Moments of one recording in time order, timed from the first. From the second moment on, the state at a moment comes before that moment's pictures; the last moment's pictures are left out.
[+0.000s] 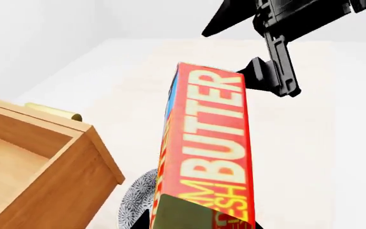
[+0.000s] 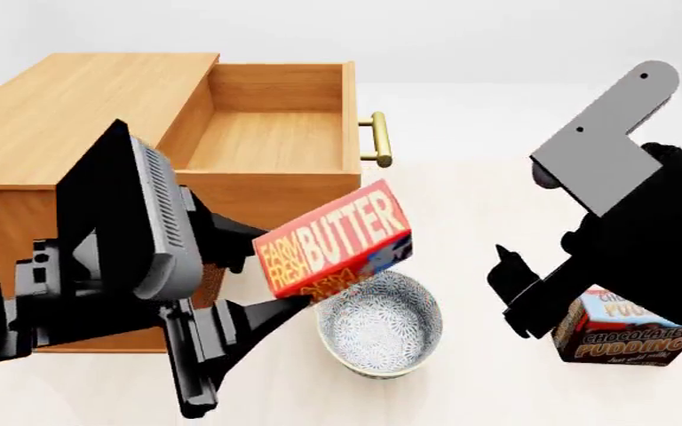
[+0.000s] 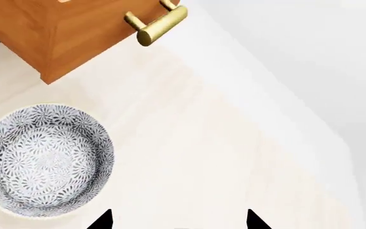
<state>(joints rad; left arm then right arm) -1.72 -1.14 1.36 0.57 -1.59 -0.59 0.14 2.14 1.04 -1.69 -0.51 1.94 0.98 0.73</state>
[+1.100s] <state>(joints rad) -2.01 -0.55 1.45 -0.46 -1.72 -0.75 -0.09 1.43 1.53 -1.98 -0.94 0.88 -0.27 1.05</state>
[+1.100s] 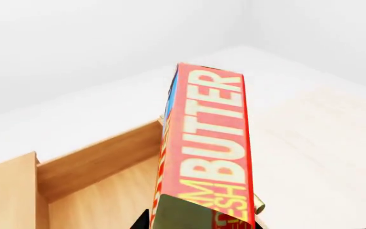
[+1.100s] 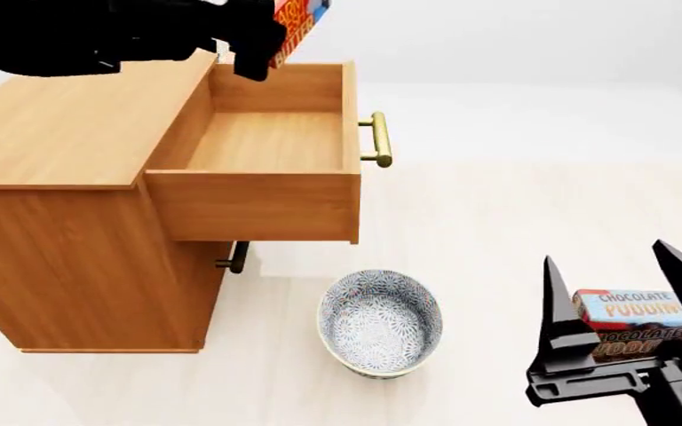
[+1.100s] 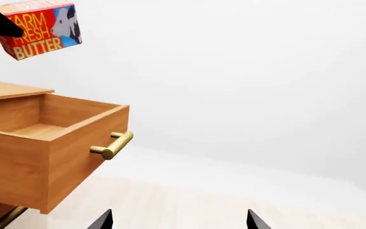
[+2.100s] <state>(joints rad) -1.80 -0.09 1.40 -1.30 -1.27 -0.70 0.31 1.37 1.57 -2.01 -0.96 0.77 -0.33 1.08</state>
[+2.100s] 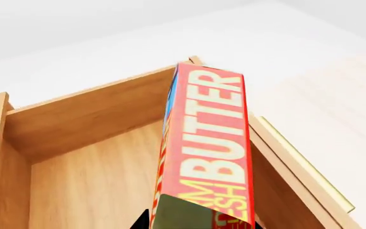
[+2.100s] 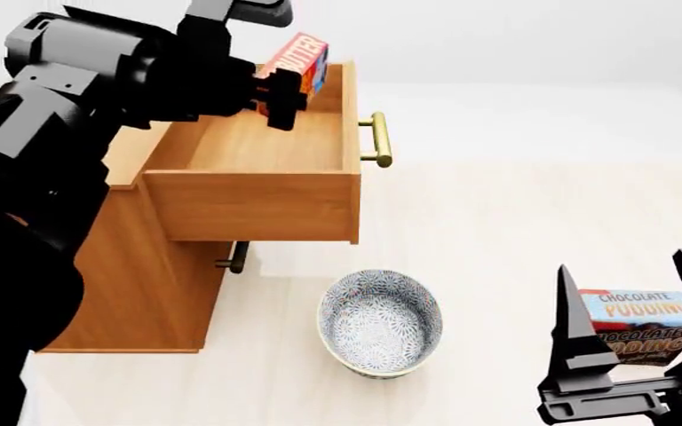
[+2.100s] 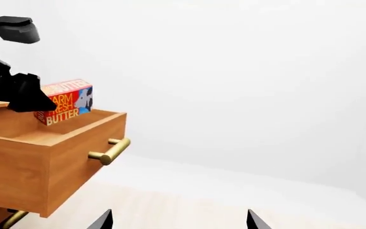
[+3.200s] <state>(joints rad) -1.70 0.00 0.50 -1.31 -0.29 -0.91 0.45 1.35 1.57 -2.02 -0.91 0.75 -0.38 1.09</state>
